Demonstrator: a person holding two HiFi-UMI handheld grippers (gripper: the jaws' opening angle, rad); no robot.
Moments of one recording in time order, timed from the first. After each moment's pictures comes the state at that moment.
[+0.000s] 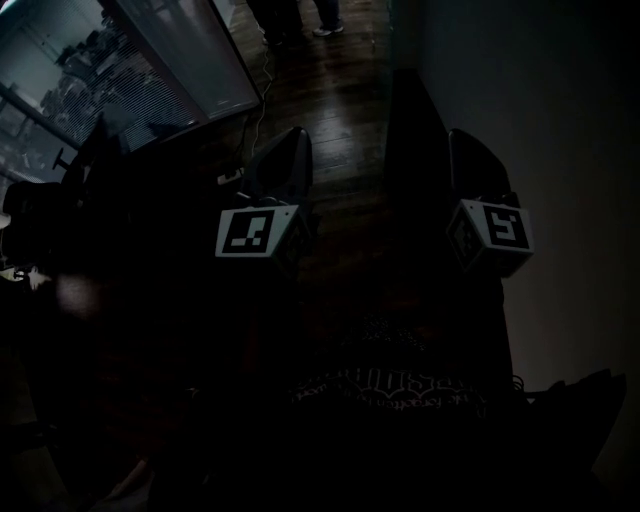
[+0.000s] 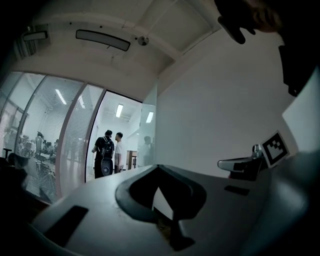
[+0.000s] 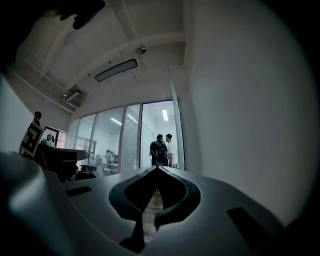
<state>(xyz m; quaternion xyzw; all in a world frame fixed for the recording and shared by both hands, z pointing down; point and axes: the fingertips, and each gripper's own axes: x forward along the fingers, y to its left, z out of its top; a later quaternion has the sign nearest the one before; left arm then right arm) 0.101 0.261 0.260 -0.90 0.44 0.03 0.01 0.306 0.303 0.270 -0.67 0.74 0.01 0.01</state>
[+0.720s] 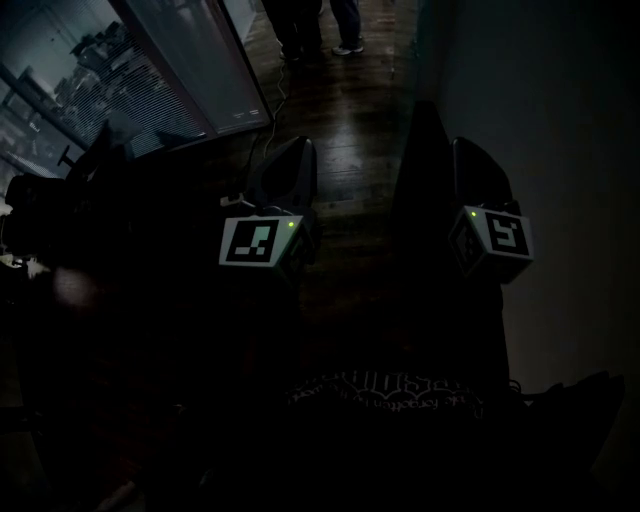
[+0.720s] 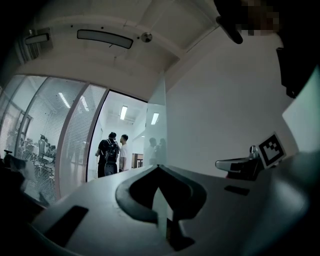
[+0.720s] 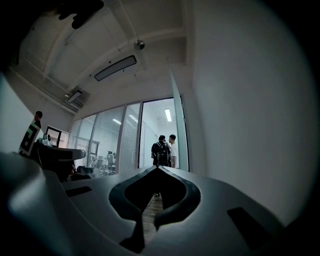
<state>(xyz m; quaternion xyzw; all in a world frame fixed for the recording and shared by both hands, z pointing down) 0.125 0.127 0.269 -0.88 0.47 0.04 0.02 0.337 0.147 0.277 -0.66 0.75 0.03 0.02</state>
